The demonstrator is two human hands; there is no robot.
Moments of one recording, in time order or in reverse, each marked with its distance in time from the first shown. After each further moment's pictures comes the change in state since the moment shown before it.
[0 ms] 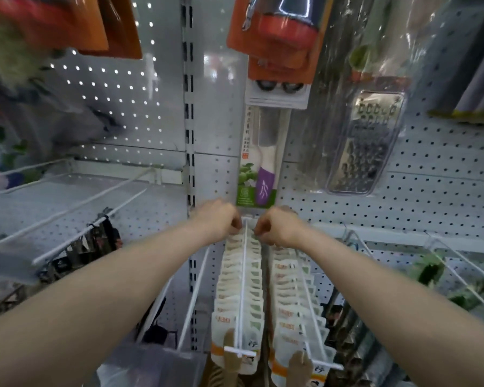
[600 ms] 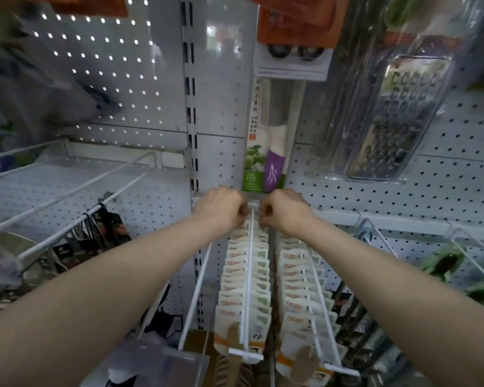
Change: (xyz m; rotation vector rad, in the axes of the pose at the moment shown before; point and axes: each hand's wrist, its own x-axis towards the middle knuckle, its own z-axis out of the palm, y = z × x) left_hand 0.007 -0.001 0.018 -0.027 0.115 -0.028; right_hand 0.020 0.001 0.013 -0.028 0.109 0.019
